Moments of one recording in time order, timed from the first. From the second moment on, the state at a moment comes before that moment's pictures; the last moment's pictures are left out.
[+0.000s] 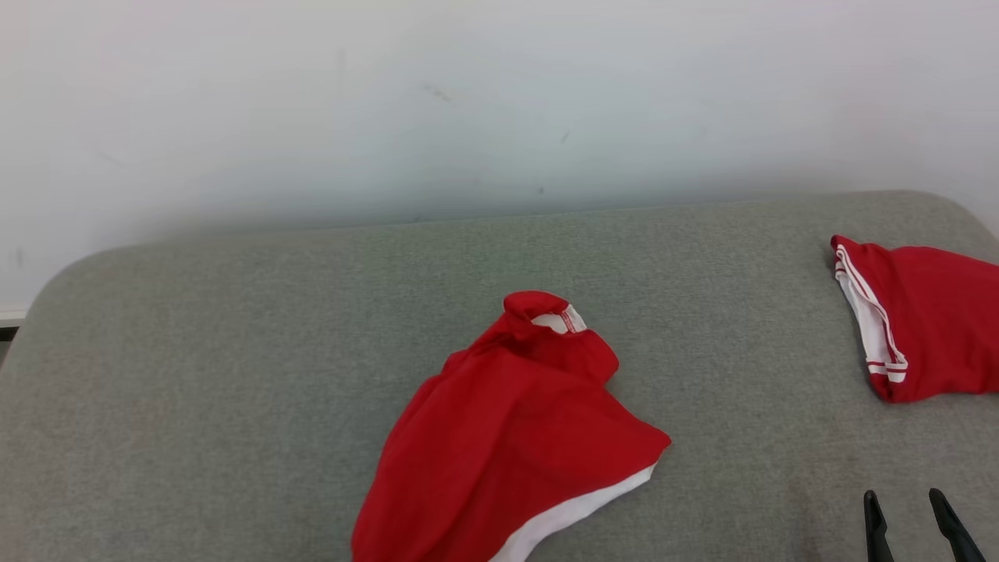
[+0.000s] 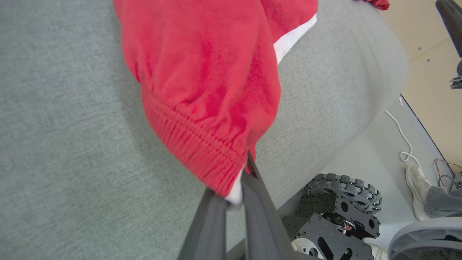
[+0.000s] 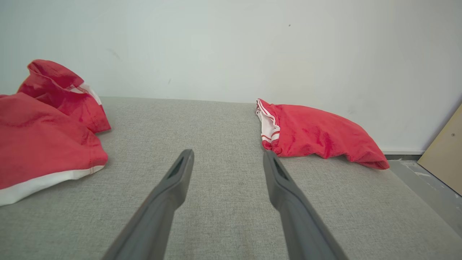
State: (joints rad) left arm -0.01 0.64 -0.69 -0.04 -0.82 -0.08 0.16; right arm 0.11 -0.08 -0.11 0.18 0.11 0.13 -0.26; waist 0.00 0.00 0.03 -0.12
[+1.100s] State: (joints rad) left arm -0.09 0.65 -0.61 -0.09 -0.77 0.05 0.05; right arm 0.11 -0.09 -0.08 0.19 0.11 0.13 -0.26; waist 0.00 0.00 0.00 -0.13
